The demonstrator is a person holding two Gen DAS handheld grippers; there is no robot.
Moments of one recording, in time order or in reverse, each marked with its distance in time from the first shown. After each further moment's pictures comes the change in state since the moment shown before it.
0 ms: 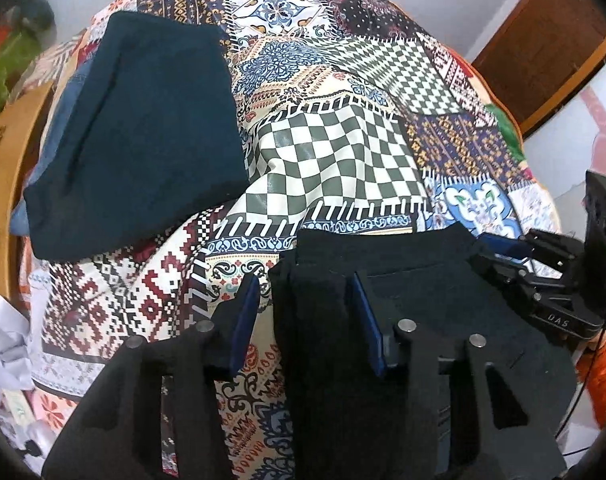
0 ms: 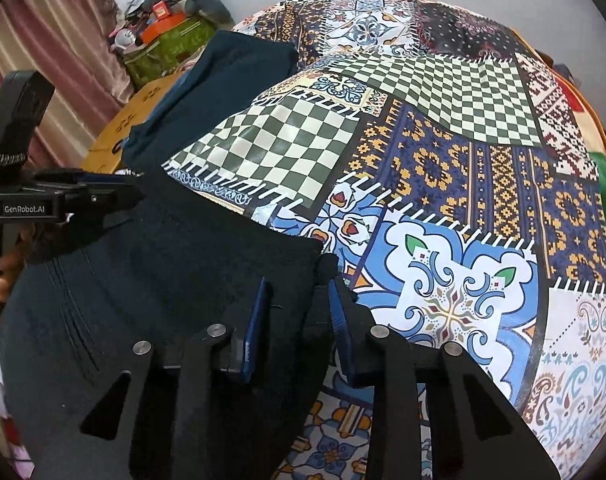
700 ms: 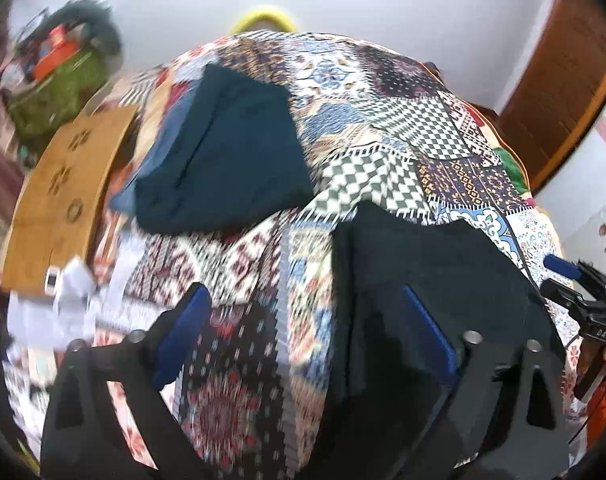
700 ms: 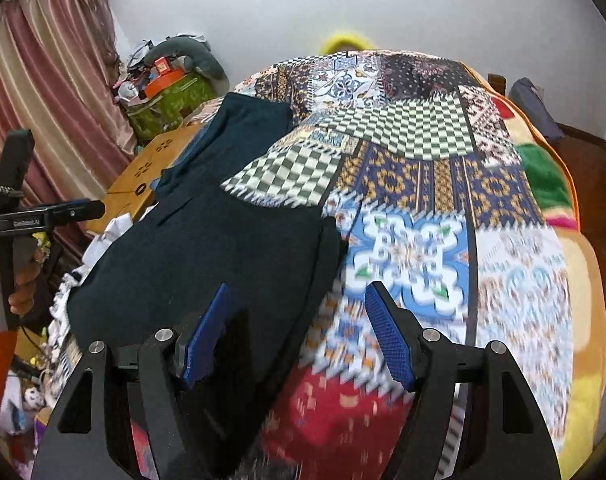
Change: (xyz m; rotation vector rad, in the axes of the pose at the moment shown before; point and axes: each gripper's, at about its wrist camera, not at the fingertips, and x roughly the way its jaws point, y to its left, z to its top) left arm -0.104 0.004 -0.056 -0.058 -0.197 0.152; right arm -0.087 0.017 -0.041 0.076 -0.218 -0.027
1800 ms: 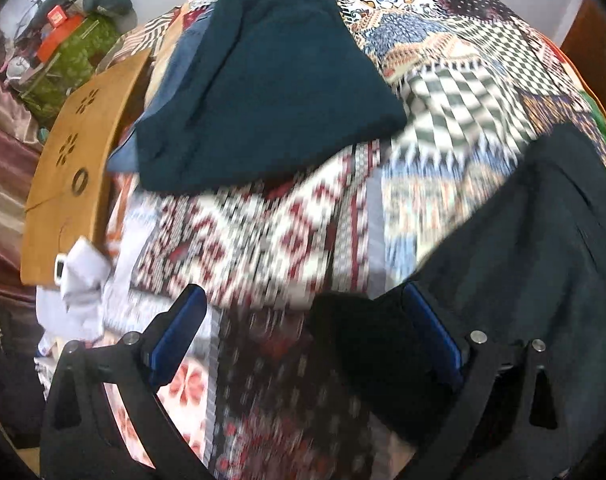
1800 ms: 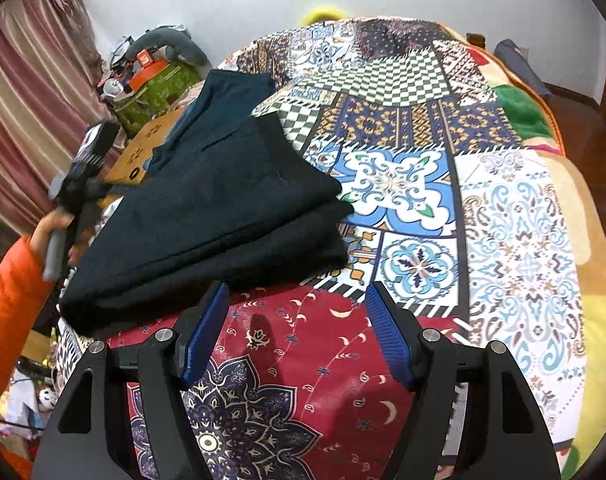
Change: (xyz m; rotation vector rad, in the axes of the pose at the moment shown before) left arm 0.096 0.041 -0.026 0.008 0.234 0.188; right arm -0.035 -0.010 -0.053 0.096 0.073 0.000
